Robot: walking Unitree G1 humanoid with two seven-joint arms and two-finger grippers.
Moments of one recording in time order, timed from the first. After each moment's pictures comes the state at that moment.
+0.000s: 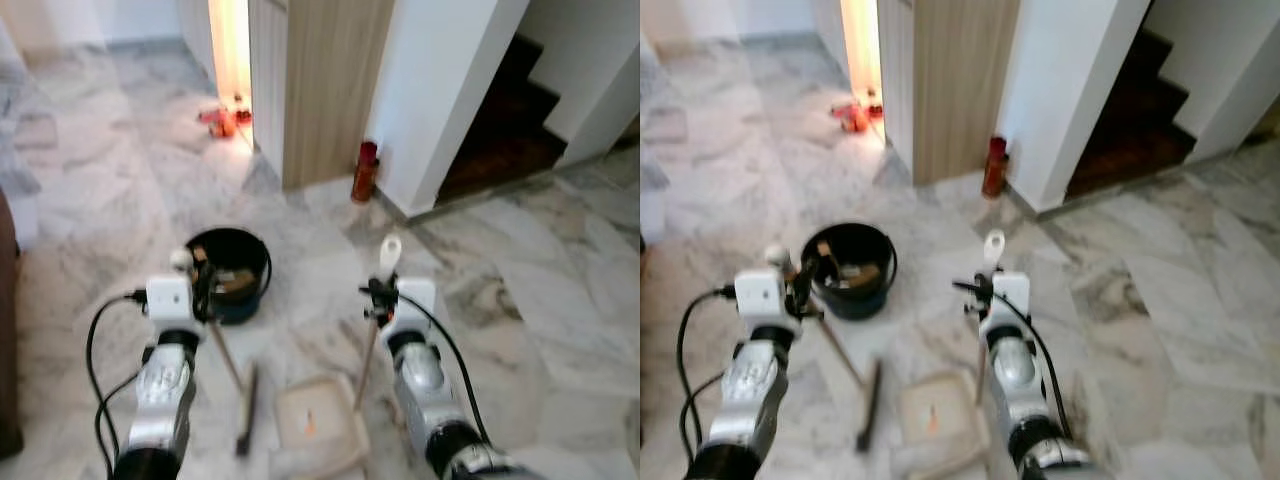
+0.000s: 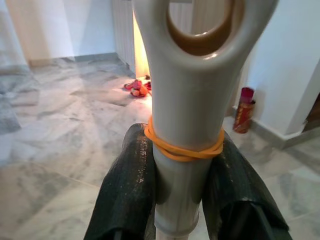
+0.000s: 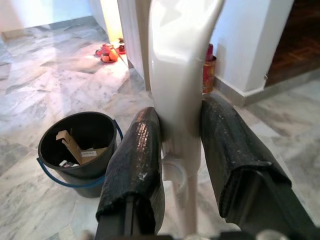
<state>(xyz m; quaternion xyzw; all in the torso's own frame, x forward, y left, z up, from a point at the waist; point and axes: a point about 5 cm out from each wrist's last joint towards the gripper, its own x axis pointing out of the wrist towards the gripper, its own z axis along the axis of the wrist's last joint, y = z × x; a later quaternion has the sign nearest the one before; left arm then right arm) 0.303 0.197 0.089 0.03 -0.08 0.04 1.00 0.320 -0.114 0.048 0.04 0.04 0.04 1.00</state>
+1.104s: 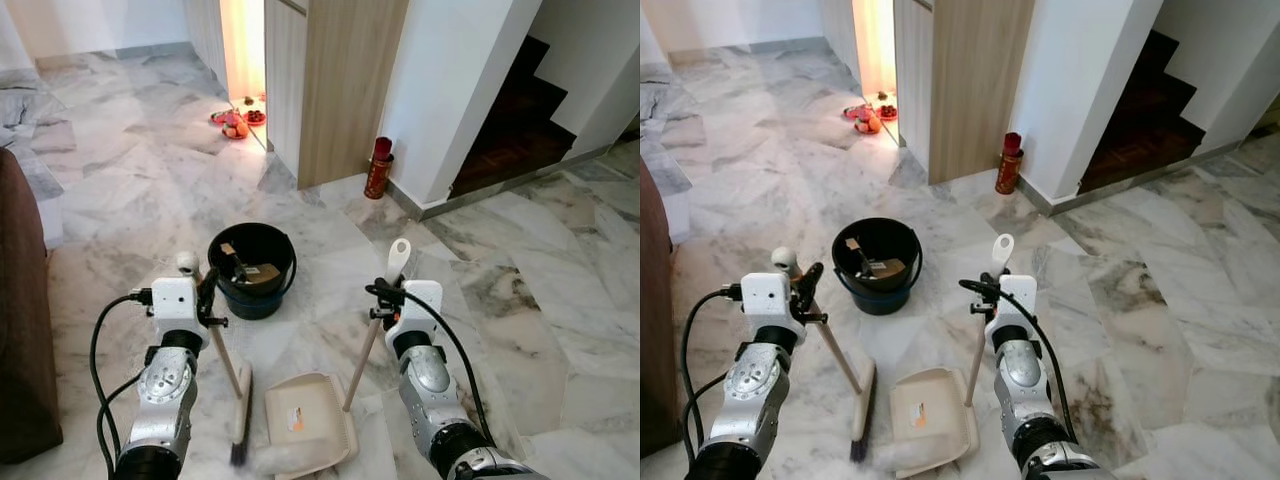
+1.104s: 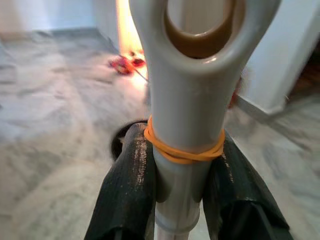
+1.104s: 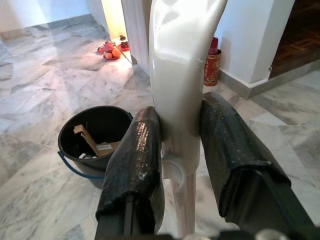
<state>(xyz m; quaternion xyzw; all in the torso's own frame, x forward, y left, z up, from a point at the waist) 0.304 0.184 0.078 0.01 -0.02 -0.01 1.00 0.319 -0.116 0.045 0.05 0.05 0.03 1.00</state>
